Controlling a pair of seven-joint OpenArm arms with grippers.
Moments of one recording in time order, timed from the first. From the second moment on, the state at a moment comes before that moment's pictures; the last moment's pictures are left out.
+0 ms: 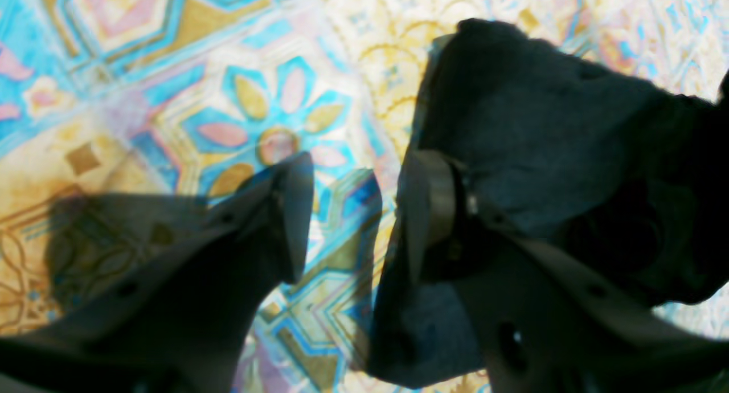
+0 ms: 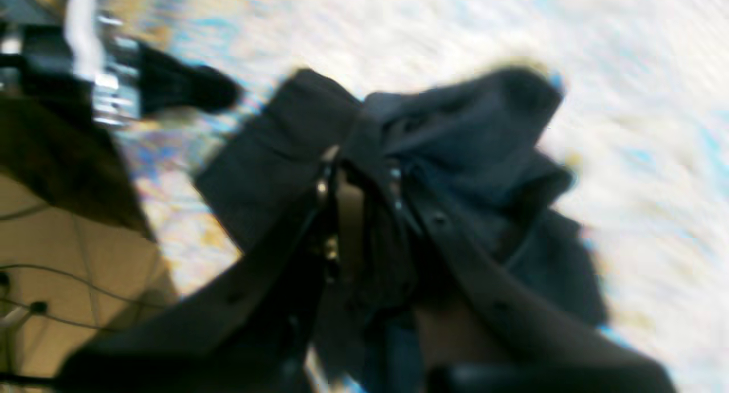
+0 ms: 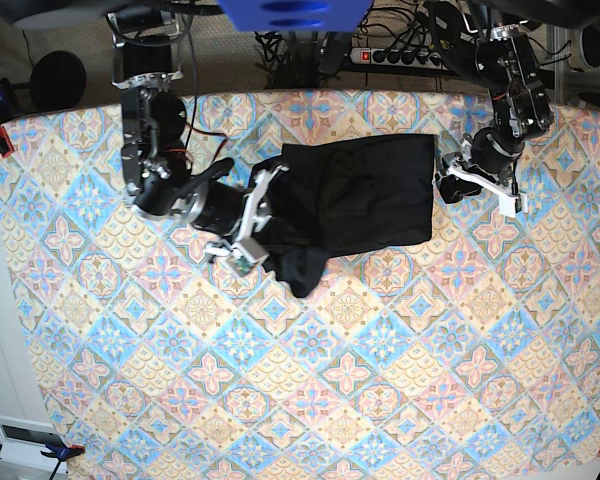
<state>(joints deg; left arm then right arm) 15.3 -9.8 -22.2 95.6 -39.0 -10.8 48.9 -0.1 4.8 -8.7 103.0 34.4 40.2 -55.1</state>
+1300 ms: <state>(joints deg) 15.6 -10.0 -22.3 102.8 -40.3 -10.8 53.5 5.0 -4.5 -33.4 99.2 6.7 40.8 -52.2</state>
